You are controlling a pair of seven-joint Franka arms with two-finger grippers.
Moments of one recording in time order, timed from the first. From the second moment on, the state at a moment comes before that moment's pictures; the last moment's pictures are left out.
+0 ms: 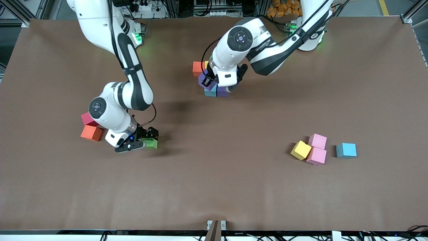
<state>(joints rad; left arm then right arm) -0.10 0.51 -0.90 -1.74 0.01 2.21 -2.03 0.76 0.59 -0.49 -1.94 0.67 2.49 -0.32</state>
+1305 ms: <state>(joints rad) -0.44 0.68 -0.65 -1.72 0.01 2.52 -2.55 0.76 0.60 -0.43 -1.96 0.67 2.56 -0.17</state>
